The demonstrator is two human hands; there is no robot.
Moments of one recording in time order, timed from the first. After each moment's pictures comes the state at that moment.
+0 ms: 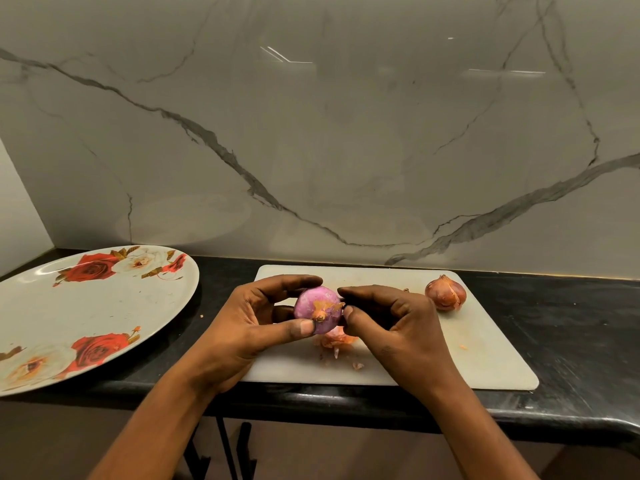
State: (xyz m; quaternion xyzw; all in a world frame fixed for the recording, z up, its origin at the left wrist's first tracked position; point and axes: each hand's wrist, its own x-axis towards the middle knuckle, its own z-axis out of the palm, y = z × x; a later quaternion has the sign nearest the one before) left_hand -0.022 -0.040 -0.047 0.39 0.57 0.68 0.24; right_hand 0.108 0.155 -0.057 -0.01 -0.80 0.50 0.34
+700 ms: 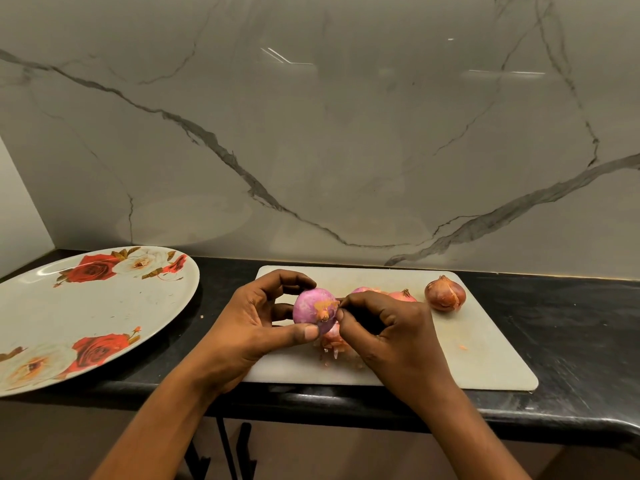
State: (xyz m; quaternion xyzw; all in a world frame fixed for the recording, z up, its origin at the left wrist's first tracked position) left_hand -0.023 -0.037 -0.050 0.39 0.60 0.67 0.20; right_hand 0.106 0.151 -0.060 0.02 -0.85 0.35 0.39
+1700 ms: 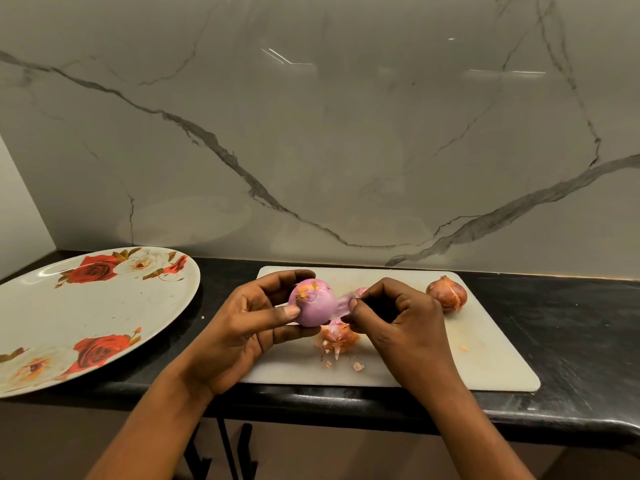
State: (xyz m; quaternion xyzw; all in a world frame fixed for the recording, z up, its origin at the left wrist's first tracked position) left_hand -0.027 -0.043 -0.044 0.35 0.49 0.73 0.33; right_hand 0.104 0.154 -0.056 -0.07 -0.80 0.47 0.37
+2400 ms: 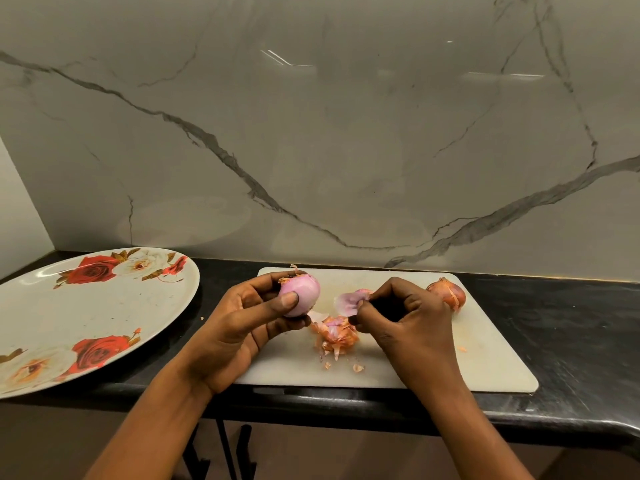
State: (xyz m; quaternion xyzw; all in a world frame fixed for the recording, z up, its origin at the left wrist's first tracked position) left_hand -0.025 -0.042 -0.042 0.28 0.51 0.76 0.30; right_hand 0.107 0.156 -0.055 -0.10 -0.79 0.46 0.39
